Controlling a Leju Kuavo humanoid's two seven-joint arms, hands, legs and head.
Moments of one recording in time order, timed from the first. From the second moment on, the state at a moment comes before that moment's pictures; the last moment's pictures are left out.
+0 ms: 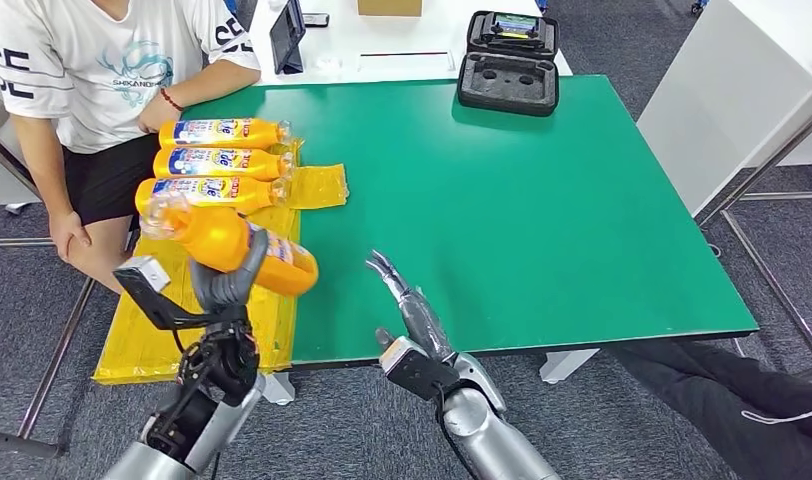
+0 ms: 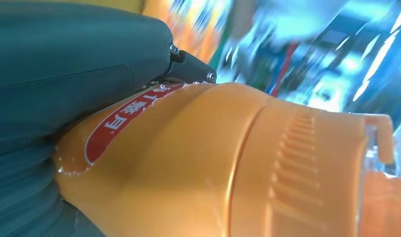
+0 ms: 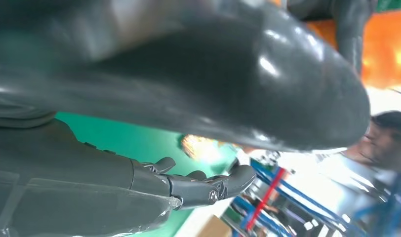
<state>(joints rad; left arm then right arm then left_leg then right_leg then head) -0.39 -0.05 -0.38 -1.10 0.44 0.48 -0.69 -0.25 0.16 0.47 -1.06 0.28 -0.15 -0.67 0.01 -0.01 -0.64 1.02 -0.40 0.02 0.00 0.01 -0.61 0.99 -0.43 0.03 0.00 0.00</state>
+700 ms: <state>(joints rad) -0.49 0.02 -0.15 -1.04 -0.26 0.70 -0.69 -0.18 0.14 0.47 -1.28 0.21 -0.27 -0.70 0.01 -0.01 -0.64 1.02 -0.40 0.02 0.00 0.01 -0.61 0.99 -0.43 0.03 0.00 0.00</state>
